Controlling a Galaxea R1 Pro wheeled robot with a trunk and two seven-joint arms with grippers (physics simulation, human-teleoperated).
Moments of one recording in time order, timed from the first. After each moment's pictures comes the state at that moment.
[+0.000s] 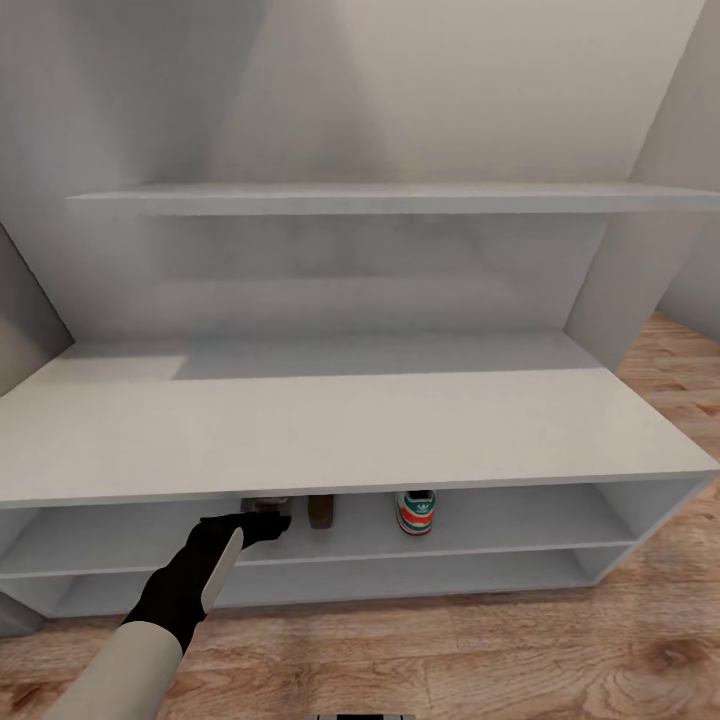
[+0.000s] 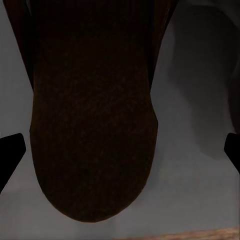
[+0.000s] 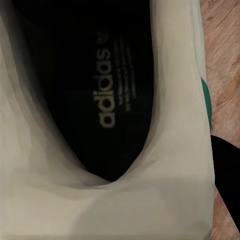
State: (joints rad) left arm -0.62 0.00 -0.08 -0.87 0.16 0.61 0.03; right arm -0.50 -0.44 -0.73 -1.51 -0.25 0.99 -0.14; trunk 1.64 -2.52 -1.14
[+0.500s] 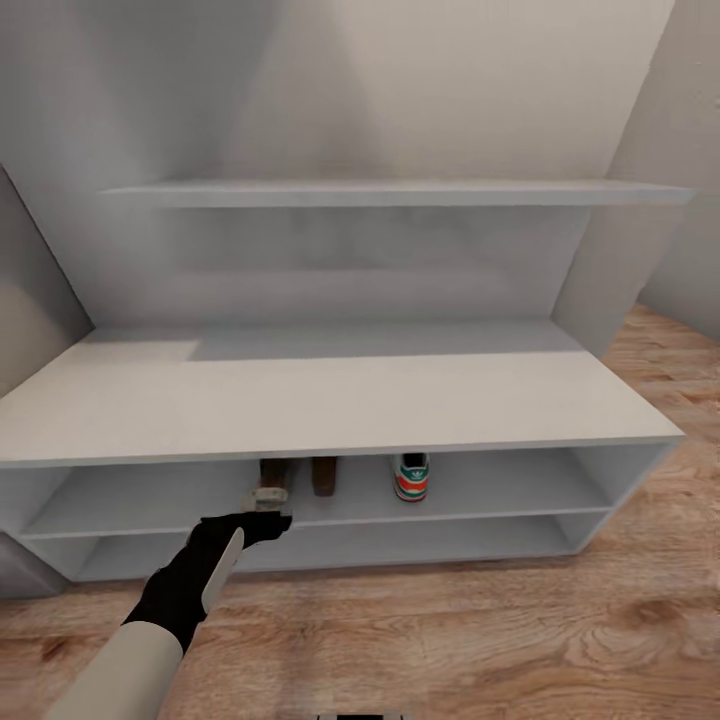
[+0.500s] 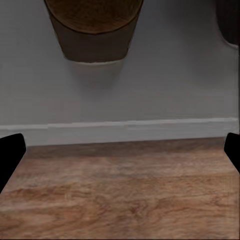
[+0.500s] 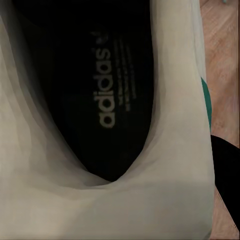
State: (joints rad) left arm -0.62 0.00 -0.08 -0.87 0.16 0.61 0.03; right arm -0.50 -0.44 -0.73 -1.51 -0.15 0.99 -0.14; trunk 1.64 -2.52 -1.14
